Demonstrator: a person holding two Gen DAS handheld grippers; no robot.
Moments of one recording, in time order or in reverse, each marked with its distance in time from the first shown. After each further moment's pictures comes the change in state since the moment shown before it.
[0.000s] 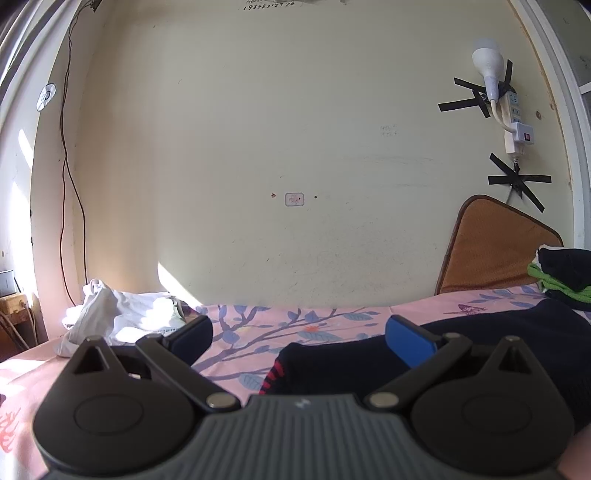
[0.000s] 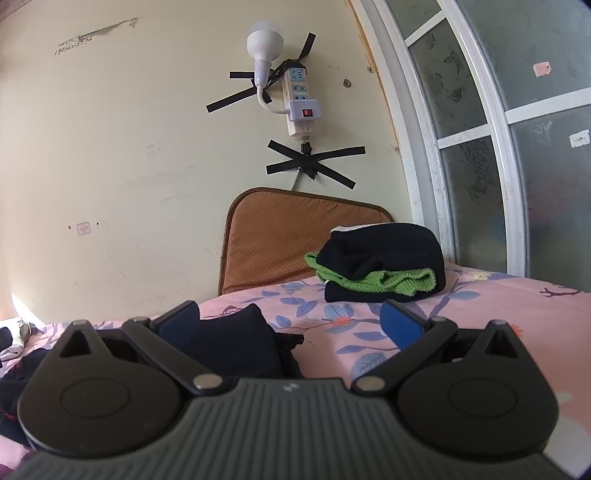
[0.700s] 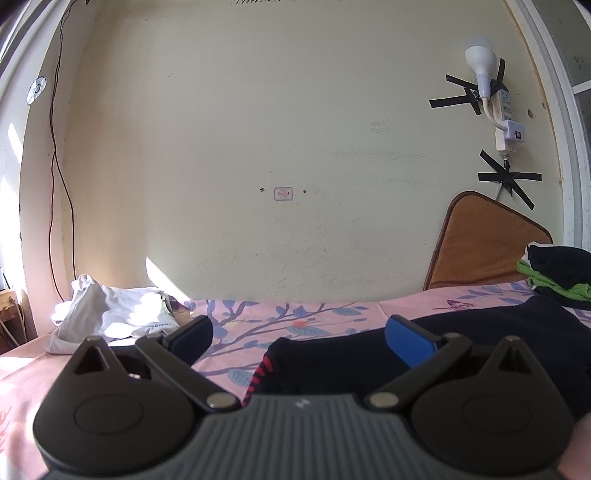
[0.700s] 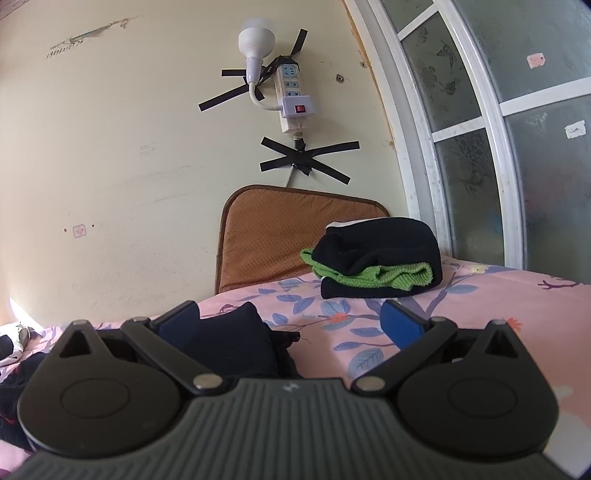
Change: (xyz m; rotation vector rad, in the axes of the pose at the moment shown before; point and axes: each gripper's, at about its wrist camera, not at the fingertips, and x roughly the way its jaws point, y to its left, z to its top) left arm 0.002 0.001 0.000 -0.004 0.021 -0.044; right arm 0.002 -0.005 0.000 0.020 0.011 -0.005
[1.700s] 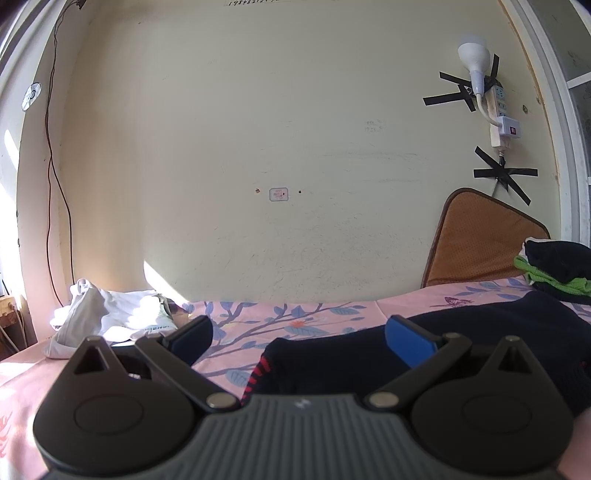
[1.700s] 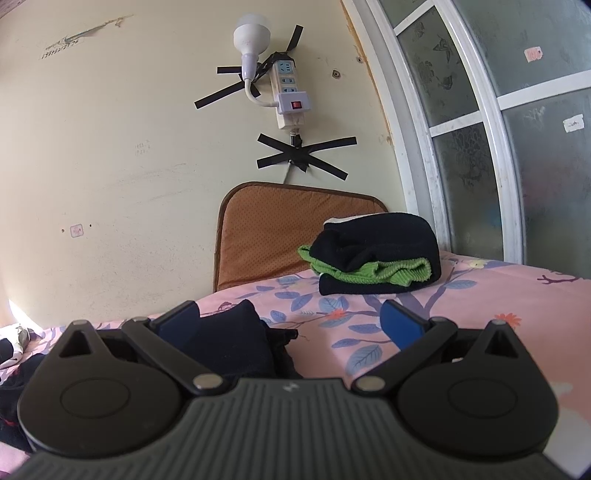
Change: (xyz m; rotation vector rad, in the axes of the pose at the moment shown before) left arm -0.001 -0.003 0.000 0.020 0.000 -0.004; right arm 0.001 -0.002 0.000 0.011 0.011 -0.002
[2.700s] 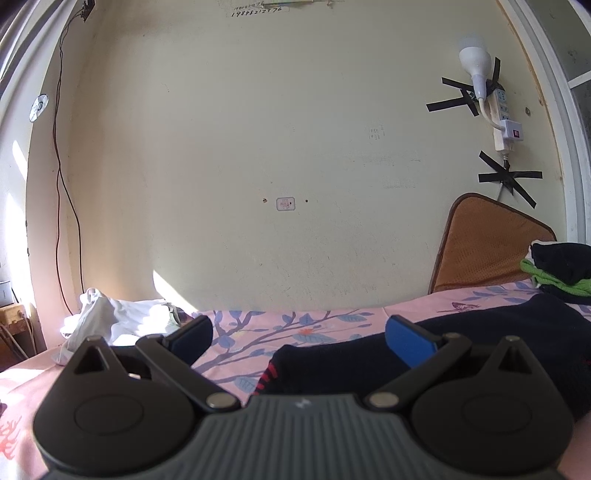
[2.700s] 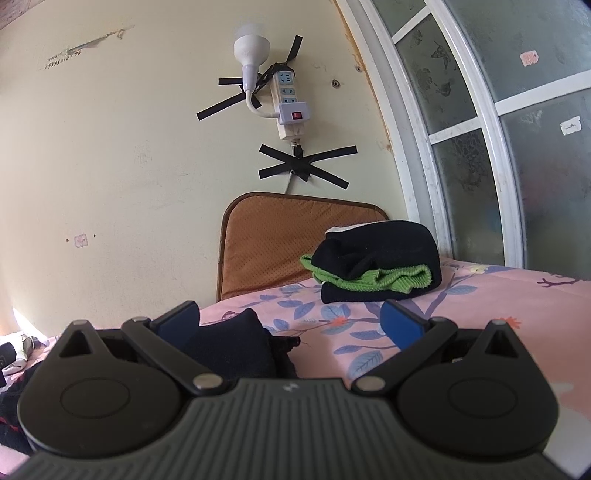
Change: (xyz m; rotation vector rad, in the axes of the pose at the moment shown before) left arm -0.005 0.000 -0.001 0.016 -0.037 0.027; right arm -0.005 -0.002 0.000 0.016 -0.034 0.011
